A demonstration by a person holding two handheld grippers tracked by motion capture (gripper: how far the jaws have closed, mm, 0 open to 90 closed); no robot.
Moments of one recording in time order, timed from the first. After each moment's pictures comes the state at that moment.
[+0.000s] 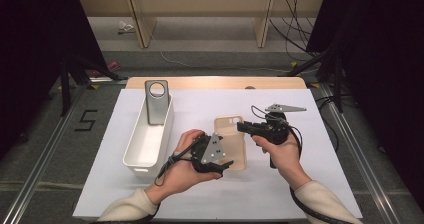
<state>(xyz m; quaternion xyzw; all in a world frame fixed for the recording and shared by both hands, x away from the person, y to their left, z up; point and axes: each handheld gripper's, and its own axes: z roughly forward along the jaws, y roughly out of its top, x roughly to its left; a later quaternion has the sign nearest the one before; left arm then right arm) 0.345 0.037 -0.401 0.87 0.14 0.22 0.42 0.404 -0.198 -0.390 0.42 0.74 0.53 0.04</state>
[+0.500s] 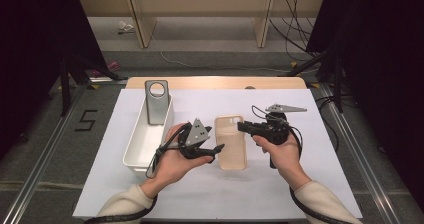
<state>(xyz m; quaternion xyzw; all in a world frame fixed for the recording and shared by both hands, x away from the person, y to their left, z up) 0.366 0.061 -0.397 0.83 0.25 0.20 0.46 0.404 -0.199 -0.390 0.42 0.74 0.53 0.05</state>
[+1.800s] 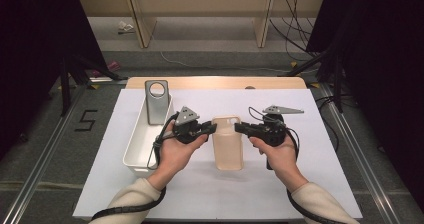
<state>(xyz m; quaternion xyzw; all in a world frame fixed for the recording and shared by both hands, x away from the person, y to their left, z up) 0.387 0.068 -0.391 0.75 0.40 0.14 0.52 0.400 -0.190 -0.391 0.42 0.73 0.53 0.05</state>
